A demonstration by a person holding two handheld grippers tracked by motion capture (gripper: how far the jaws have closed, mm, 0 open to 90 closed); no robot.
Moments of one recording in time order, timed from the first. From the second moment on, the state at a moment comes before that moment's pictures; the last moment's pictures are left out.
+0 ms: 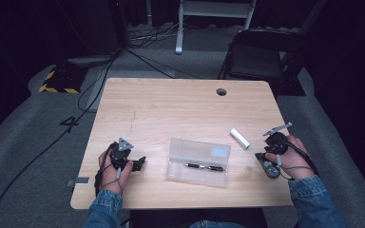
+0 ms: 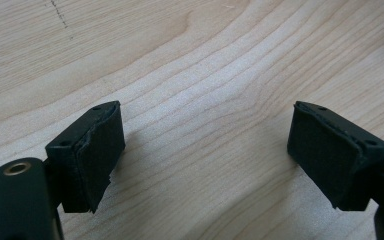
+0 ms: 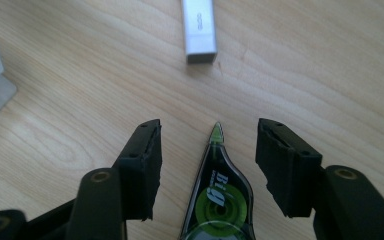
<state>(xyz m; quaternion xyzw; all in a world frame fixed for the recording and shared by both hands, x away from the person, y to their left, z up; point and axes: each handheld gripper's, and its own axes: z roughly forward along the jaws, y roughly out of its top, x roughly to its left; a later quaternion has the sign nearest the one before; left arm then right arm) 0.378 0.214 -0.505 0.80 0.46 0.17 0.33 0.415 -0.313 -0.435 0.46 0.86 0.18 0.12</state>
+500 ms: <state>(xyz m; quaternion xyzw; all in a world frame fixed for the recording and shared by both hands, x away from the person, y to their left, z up) 0.377 0.214 -0.505 0.80 0.46 0.17 0.33 0.420 -0.320 -0.456 0.48 0.86 0.11 0.09</state>
